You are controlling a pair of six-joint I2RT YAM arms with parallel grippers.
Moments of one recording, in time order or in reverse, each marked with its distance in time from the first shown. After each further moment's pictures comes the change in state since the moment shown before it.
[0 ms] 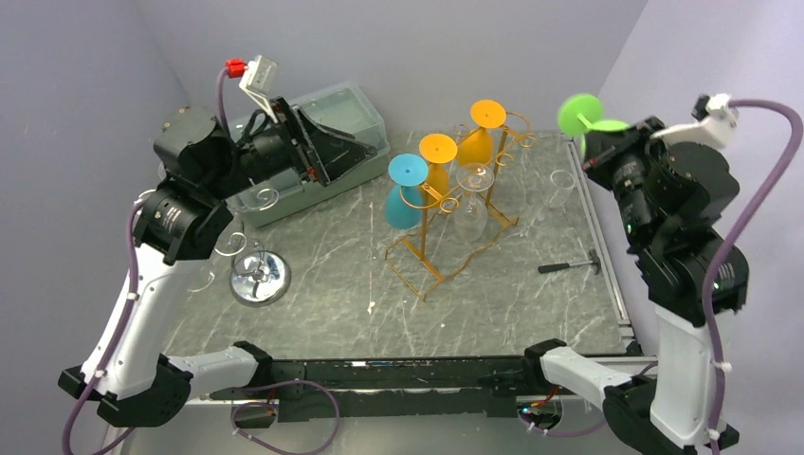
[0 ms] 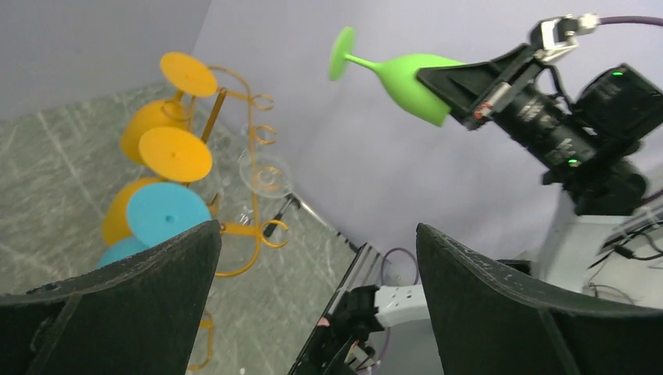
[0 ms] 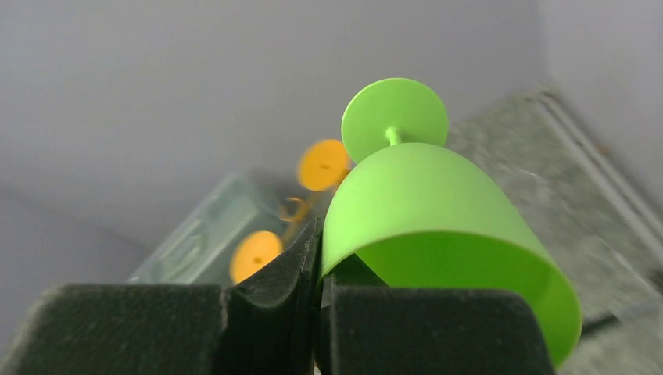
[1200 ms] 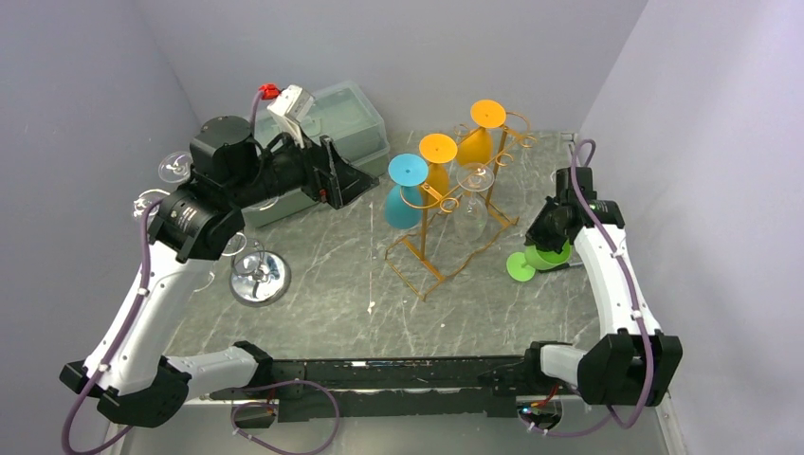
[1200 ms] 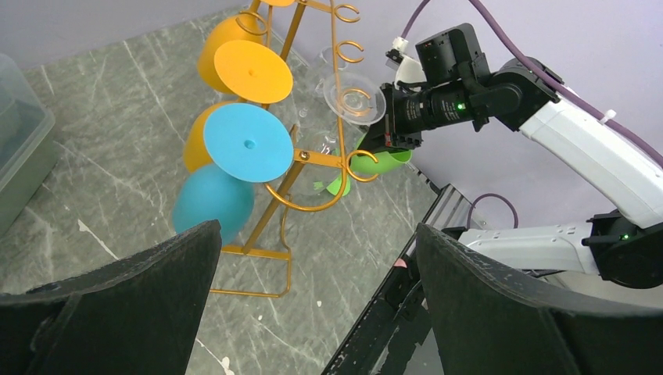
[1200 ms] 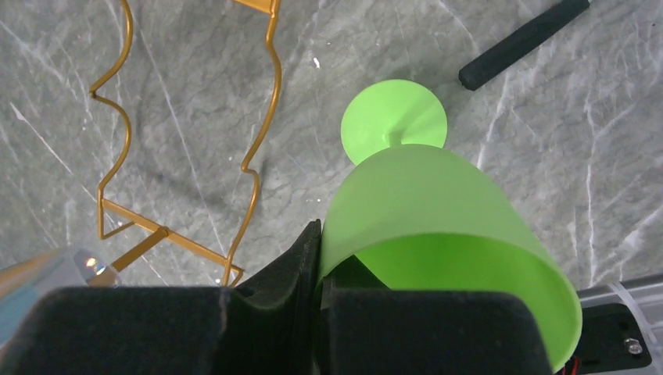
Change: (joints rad) left arm -0.030 -0.004 -0.089 -0.196 -0.081 0.271; right arm -0.358 0.135 -0.811 -0.116 -0.359 0.017
